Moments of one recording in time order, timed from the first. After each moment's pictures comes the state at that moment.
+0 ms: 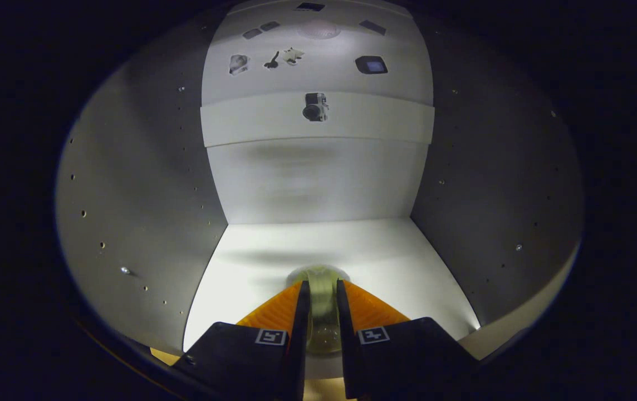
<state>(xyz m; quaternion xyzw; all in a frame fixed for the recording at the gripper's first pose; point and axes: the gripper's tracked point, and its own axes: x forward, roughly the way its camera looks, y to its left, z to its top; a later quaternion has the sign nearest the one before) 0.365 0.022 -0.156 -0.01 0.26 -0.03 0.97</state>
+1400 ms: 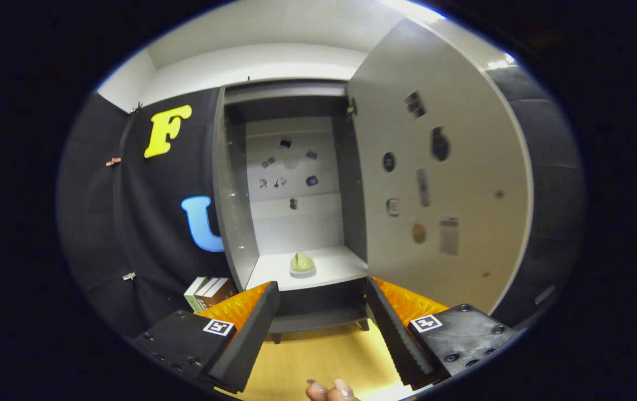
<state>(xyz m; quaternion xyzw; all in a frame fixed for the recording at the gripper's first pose) -0.042 -0.026 -0.012 0.04 0.01 -0.08 1.00</state>
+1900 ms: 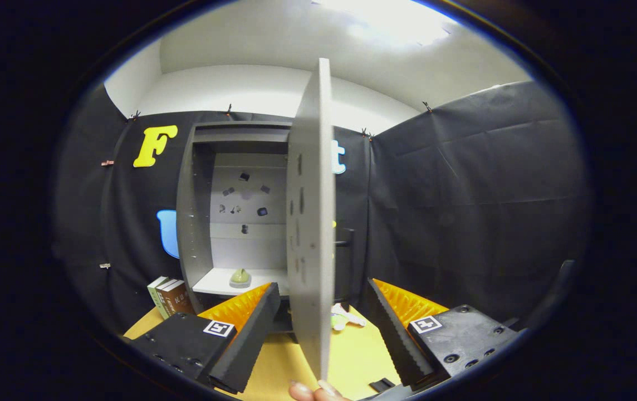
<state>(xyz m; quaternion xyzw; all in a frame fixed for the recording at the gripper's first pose) -0.140 -0.187 0.032 -0.01 -0.04 -0.12 0.99</state>
